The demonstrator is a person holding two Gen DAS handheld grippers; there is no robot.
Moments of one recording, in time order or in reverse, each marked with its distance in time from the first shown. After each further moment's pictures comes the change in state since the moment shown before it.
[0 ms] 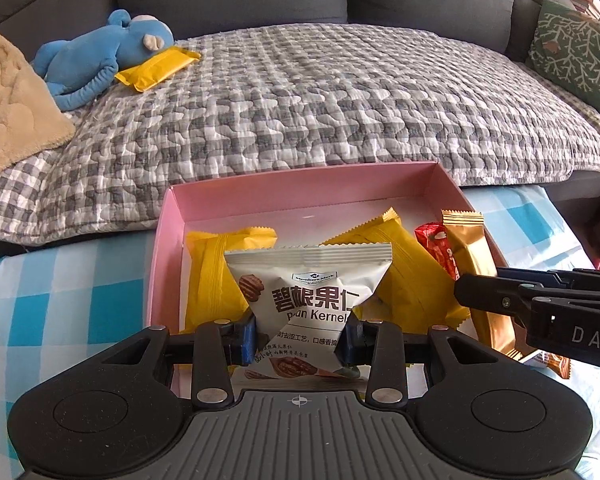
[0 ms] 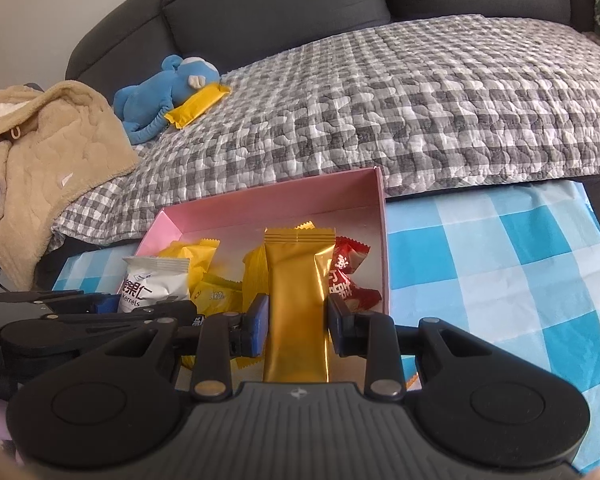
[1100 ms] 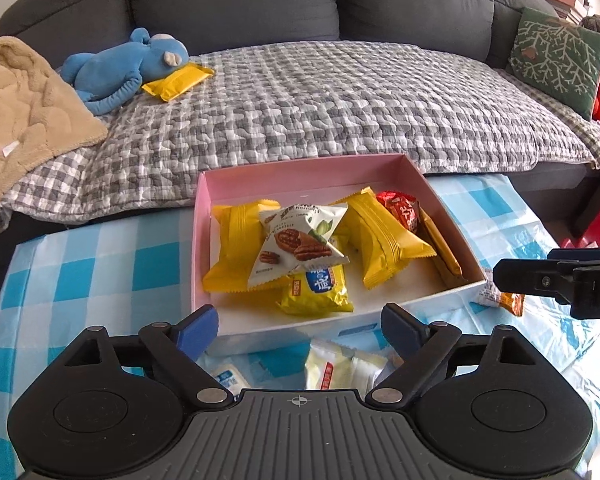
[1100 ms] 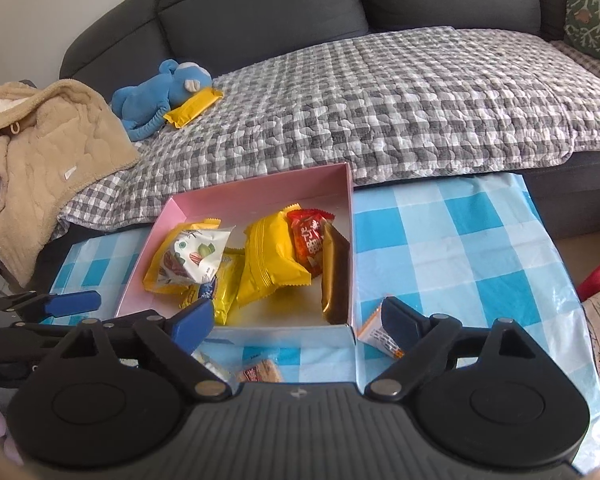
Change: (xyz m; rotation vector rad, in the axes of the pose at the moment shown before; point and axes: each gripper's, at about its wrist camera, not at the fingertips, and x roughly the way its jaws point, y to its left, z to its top) left arm -0.085 -0.001 -0.045 0.016 -0.023 0.005; right arm -0.072 0.013 -0.020 -0.001 0.017 -0.090
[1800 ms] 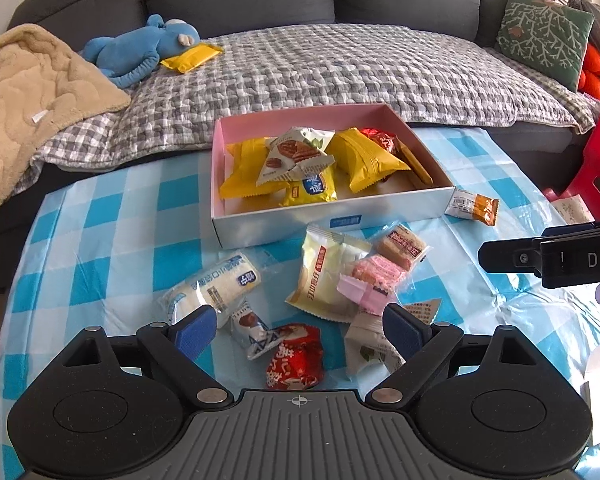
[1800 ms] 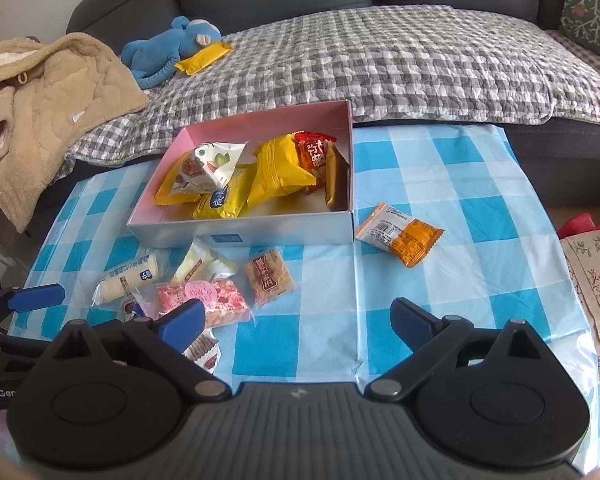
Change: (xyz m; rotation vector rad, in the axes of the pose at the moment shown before) left arm -0.056 -0.005 -0.079 0.004 0.023 0.010; right arm -0.029 0.016 -0.057 -0.048 0.079 -0.037
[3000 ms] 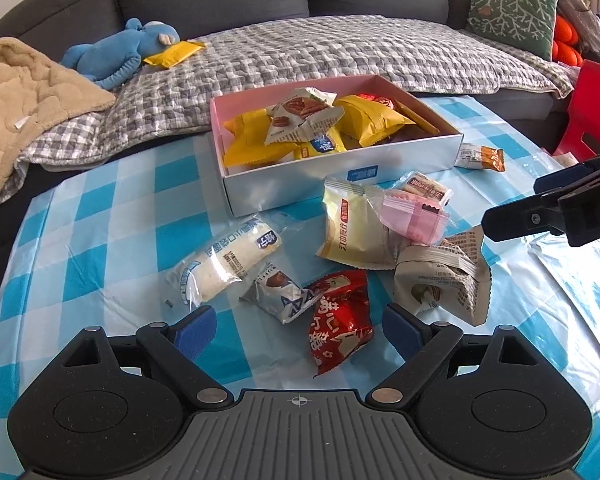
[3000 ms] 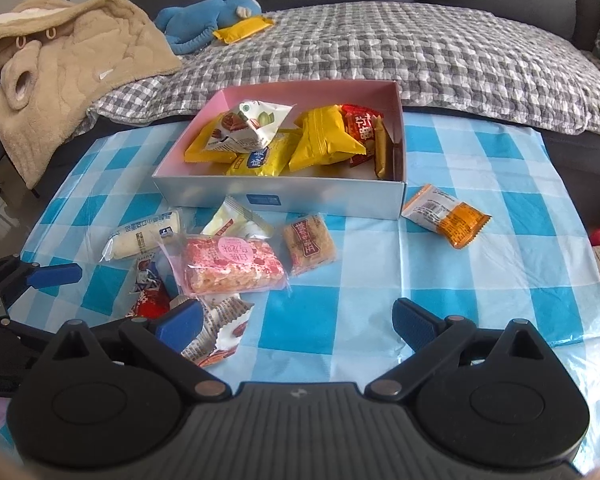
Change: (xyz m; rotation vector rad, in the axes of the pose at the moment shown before) left arm 0.024 0.029 -0.042 0.119 -0.041 -0.044; right arm 0.020 0.031 -0.021 -0.121 0.017 0.018
